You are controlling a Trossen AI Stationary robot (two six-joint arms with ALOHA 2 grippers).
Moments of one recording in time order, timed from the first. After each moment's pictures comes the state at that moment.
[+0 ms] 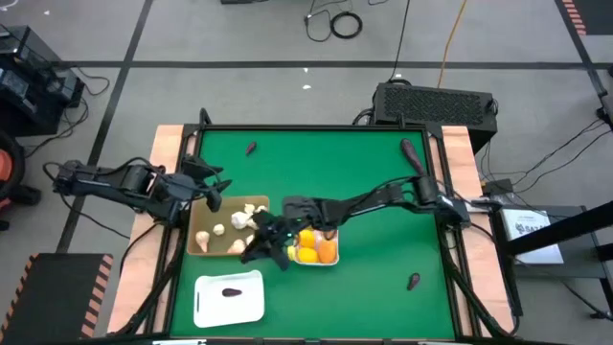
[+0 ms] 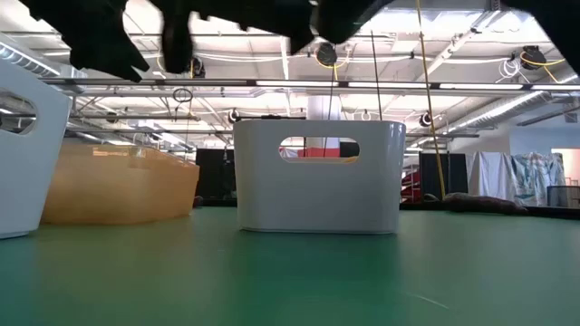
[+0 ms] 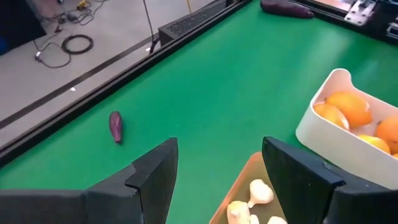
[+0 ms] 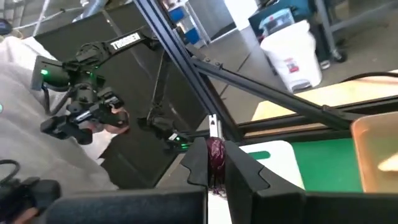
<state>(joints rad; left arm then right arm) -0.17 0.60 0.71 -0.82 -0.64 -0.57 0.12 2.20 1.63 0.56 -0.48 0.55</state>
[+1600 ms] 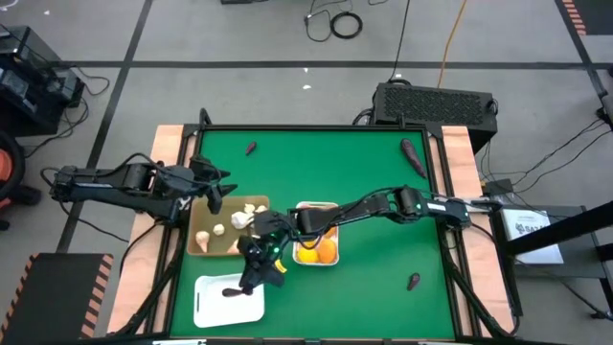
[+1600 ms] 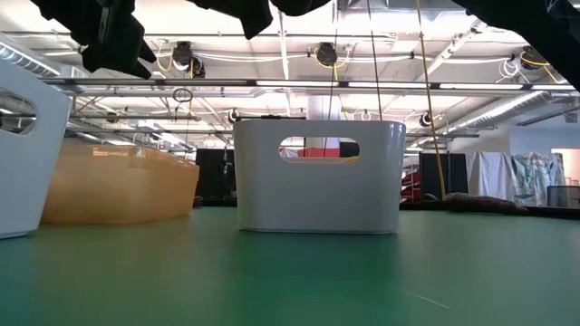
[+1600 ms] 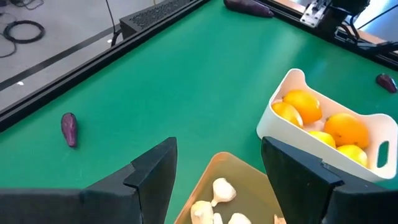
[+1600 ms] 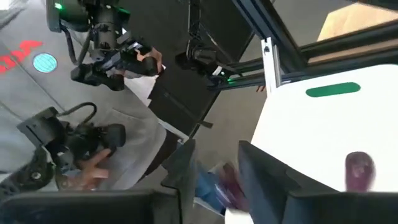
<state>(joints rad) -0.07 0.60 0.71 -0.71 -0.41 -0.49 0.16 2.42 2.08 0.10 -0.76 0.60</state>
